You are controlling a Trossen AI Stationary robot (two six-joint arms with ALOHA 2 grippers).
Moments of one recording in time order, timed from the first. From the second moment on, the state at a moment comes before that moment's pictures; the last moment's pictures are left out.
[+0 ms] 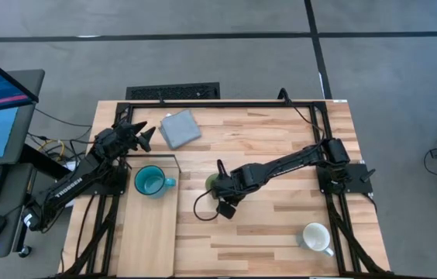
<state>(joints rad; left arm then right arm) 0.82 0.17 0.02 -0.01 -0.01 -0.30 0.23 2.02 1.56 -0.87 -0.02 0.69</state>
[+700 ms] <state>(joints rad) 0.82 0.17 0.02 -0.01 -0.01 -0.31 0.26 2.02 1.68 -0.77 -0.06 0.59</state>
